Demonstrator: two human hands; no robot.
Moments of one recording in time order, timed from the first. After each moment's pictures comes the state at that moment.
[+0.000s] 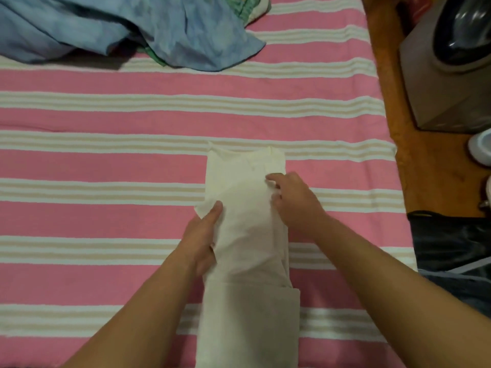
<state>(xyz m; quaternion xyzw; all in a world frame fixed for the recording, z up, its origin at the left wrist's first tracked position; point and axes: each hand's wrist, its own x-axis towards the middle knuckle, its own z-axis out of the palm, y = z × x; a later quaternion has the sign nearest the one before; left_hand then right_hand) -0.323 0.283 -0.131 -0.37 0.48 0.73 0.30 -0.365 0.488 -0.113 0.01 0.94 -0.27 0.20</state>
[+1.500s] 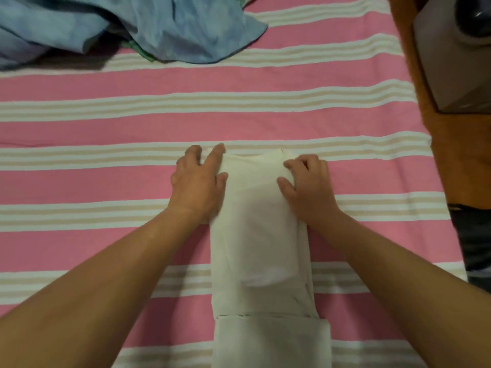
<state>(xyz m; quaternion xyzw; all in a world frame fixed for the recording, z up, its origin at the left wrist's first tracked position) -0.449 0.264 -0.173 0.04 0.97 0.21 0.13 -0.411 0.499 -0.194 0.06 0.97 -0.24 0.01</state>
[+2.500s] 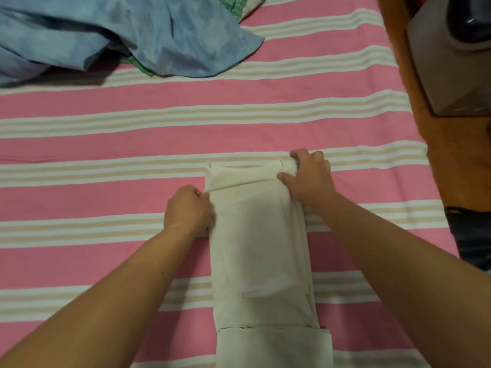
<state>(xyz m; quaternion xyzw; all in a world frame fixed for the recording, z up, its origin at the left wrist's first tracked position) -0.445 0.257 -0.171 -0.24 0.89 0.33 0.22 -0.458 0.507 -0.176 0.17 0.94 -0.27 0.13</state>
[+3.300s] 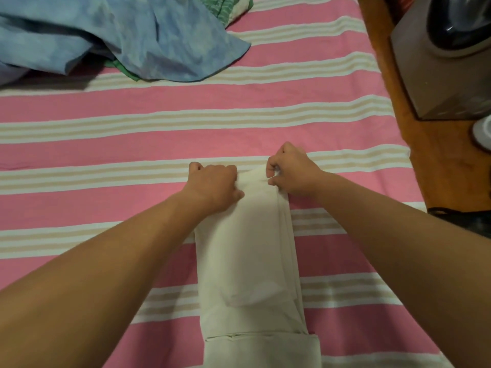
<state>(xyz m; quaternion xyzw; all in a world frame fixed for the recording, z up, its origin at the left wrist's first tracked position) -0.497 0.318 -0.162 0.18 0.95 0.04 0.25 -0.490 0.522 -0.163 -0.02 0.95 -0.23 0.22</state>
